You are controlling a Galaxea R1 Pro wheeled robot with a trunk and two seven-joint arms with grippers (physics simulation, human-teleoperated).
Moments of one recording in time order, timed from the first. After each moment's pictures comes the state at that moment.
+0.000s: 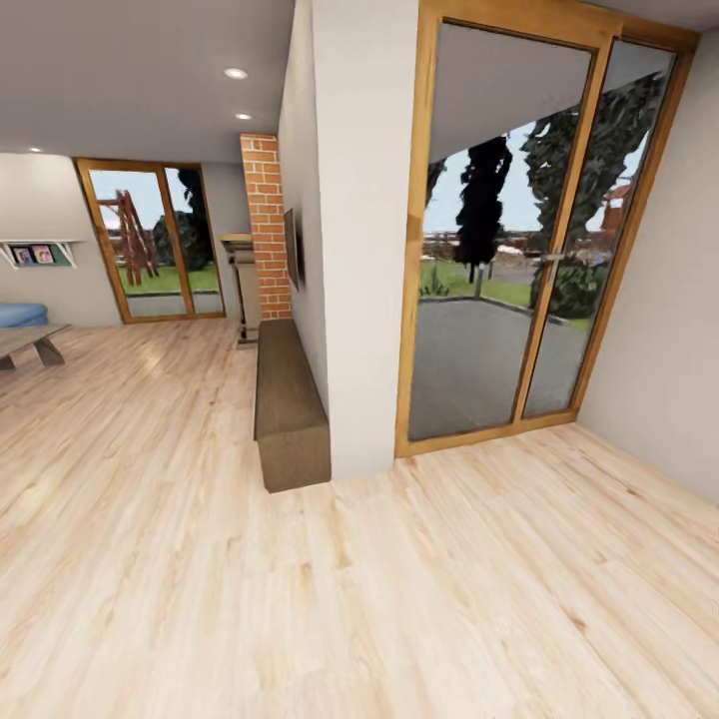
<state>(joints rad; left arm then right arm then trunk) -0.07 -0.01 0.00 -0.03 0.00 -0.05 0.00 -0.04 -0.14 0.00 -0.18 -0.01 -0.07 0.01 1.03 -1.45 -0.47</state>
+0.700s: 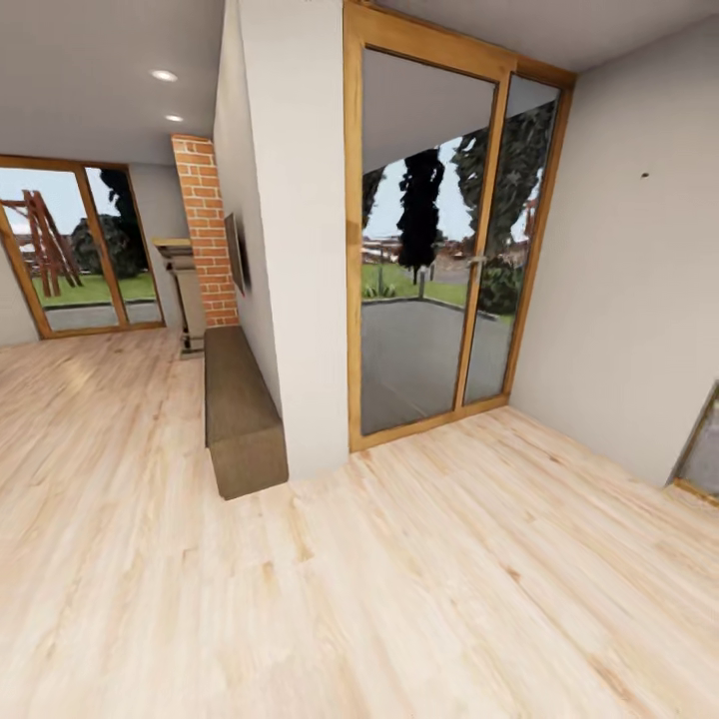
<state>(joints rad) -0.14 -0.02 0.00 -0.08 -0.01 -0.09 0.00 -0.11 -0.17 -0.09 -0.26 -0.03 -0.14 0.01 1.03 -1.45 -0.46</state>
